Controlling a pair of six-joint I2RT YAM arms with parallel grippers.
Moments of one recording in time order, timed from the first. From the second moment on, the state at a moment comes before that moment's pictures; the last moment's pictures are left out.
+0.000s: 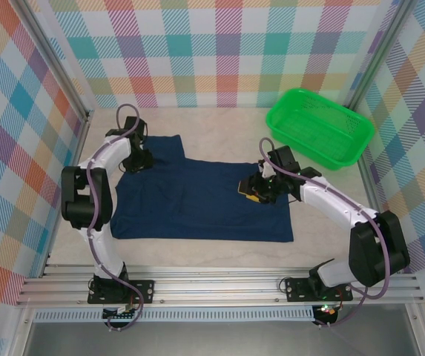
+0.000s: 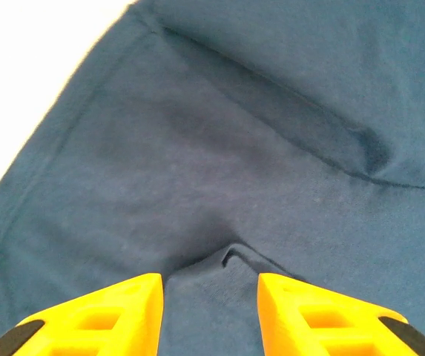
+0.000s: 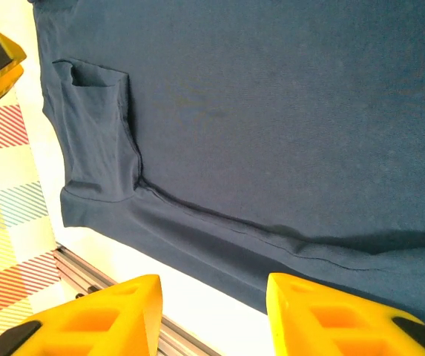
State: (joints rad) left arm -0.09 1.94 1.49 -0.84 -0.05 -0.37; right arm 0.44 1.41 0.94 -0.51 -0.53 0.77
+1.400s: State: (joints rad) left arm -0.12 1.97 1.42 -0.76 -0.14 -0.18; right arm 0.45 1.42 0.96 -0.44 -0.59 0.78
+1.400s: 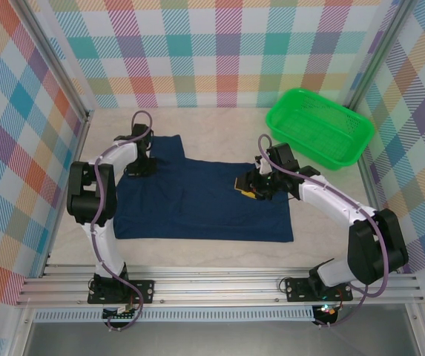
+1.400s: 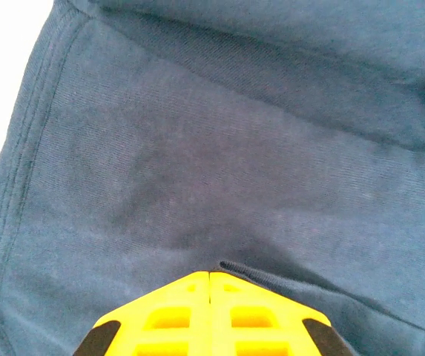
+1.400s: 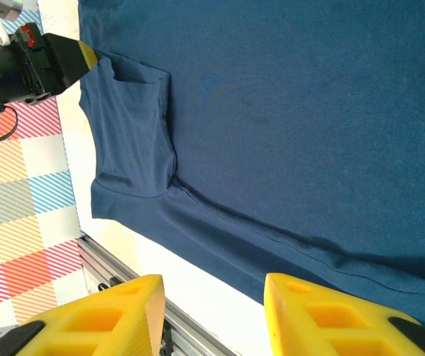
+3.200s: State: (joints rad) left arm -0.07 1.76 1.06 -0.86 -0.14 -0.79; right arm 0.20 1.50 0.79 -0.70 -0.16 1.01
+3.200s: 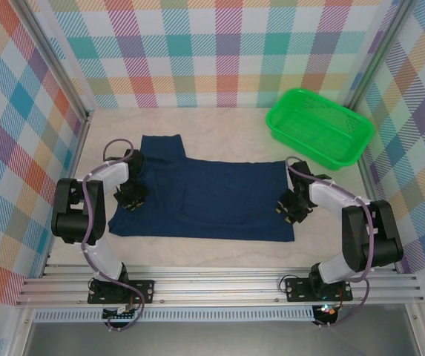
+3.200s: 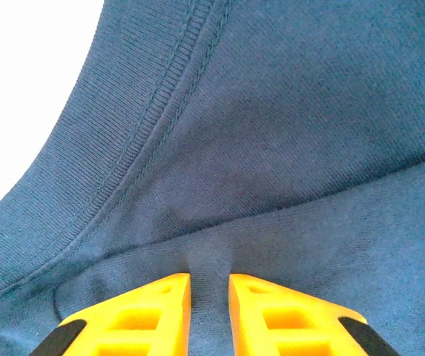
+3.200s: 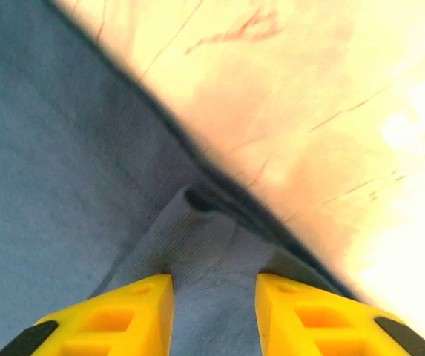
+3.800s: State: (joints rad) left arm -0.13 1.60 0.98 -0.83 -0.08 -0.81; right arm 0.18 1.48 0.81 -0.69 -0.19 1.15
